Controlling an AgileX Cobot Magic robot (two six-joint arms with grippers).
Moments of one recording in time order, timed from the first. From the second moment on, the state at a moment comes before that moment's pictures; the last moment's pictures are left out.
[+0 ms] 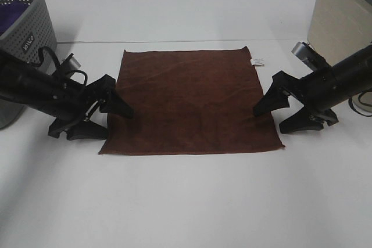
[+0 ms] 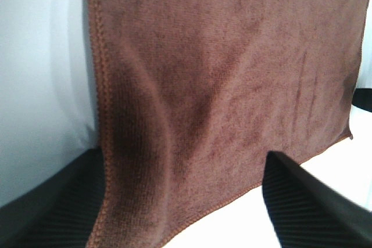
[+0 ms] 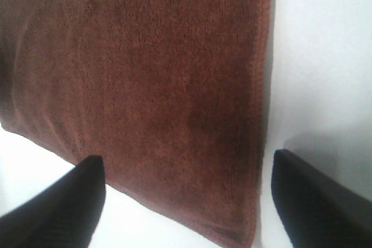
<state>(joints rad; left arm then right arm) -0.12 2.11 -1.05 -1.31 0.66 0.77 -0.06 2.08 -1.10 0.96 0.77 -0.80</state>
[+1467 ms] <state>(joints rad) -0.17 1.93 -0.76 -1.05 0.70 0.59 0.02 1.90 -0.83 0.90 0.81 -0.64</state>
